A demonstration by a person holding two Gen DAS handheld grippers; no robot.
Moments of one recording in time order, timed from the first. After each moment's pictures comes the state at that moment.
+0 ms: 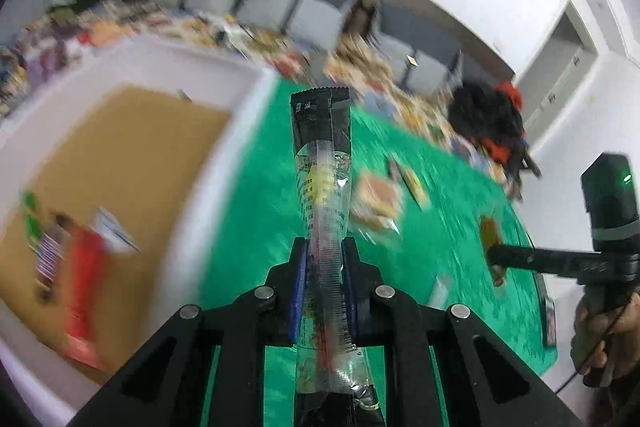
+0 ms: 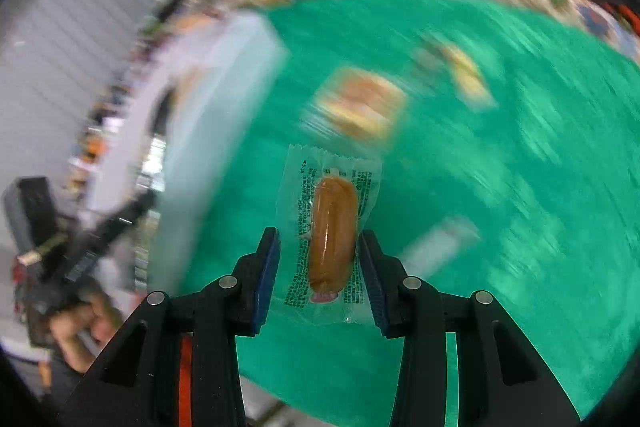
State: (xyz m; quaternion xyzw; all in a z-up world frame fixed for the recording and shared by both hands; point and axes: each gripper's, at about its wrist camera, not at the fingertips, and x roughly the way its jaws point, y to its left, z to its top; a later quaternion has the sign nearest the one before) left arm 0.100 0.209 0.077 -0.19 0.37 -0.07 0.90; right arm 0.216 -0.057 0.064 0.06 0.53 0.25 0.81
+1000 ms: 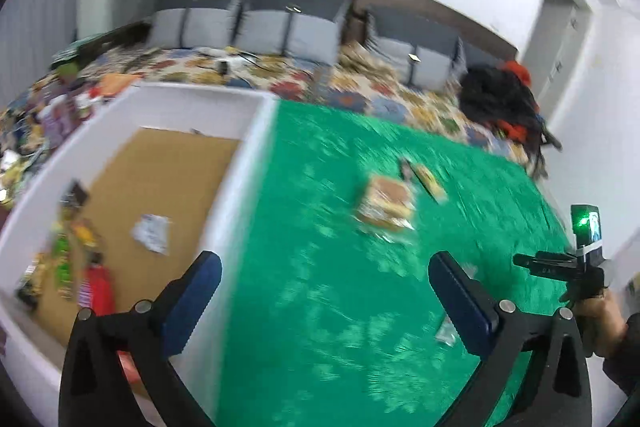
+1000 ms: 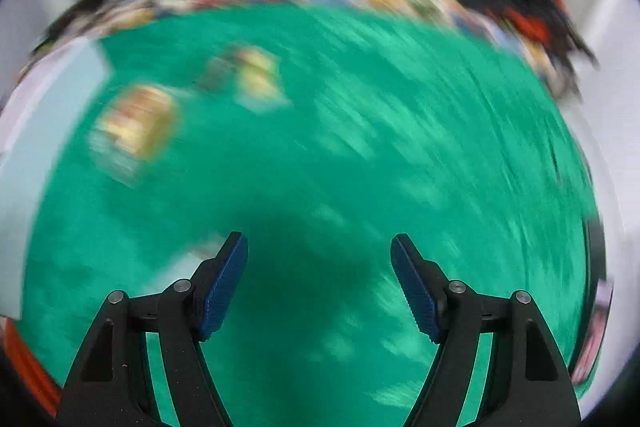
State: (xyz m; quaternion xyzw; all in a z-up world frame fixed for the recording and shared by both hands) left arm 0.090 0.154 0.077 -0.09 0.37 -0.06 0.92; right arm 0.216 -0.220 -0.032 -0.02 0.51 -0.01 0.86
